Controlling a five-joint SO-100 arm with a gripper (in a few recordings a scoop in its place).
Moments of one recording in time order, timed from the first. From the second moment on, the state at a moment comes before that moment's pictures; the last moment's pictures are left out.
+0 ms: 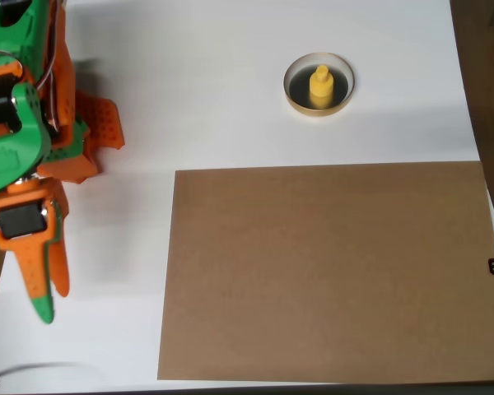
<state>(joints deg) 33.4 186.0 170.7 52.3 -9.0</state>
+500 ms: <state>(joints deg) 36.3 188.4 171.9 56.8 -5.4</state>
